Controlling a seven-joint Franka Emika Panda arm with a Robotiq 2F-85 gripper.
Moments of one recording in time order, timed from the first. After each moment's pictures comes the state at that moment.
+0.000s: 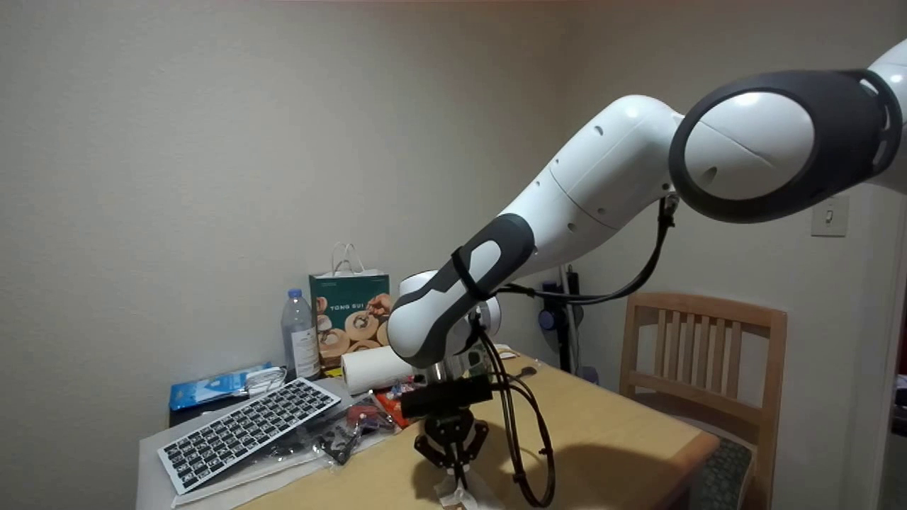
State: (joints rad) arm 0.24 0.86 0.00 -1.44 0.05 2.05 0.77
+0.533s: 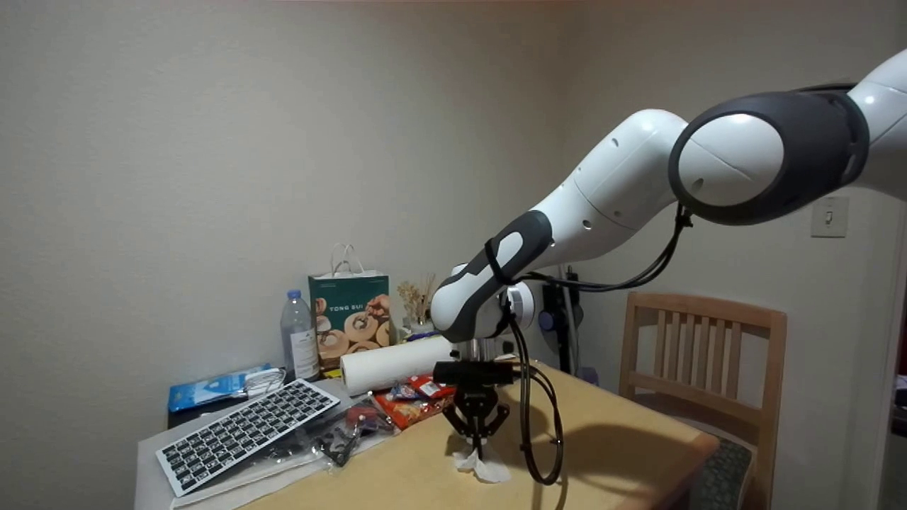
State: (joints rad) arm 0.11 0.87 -0.02 -1.43 0.19 2.15 0.76
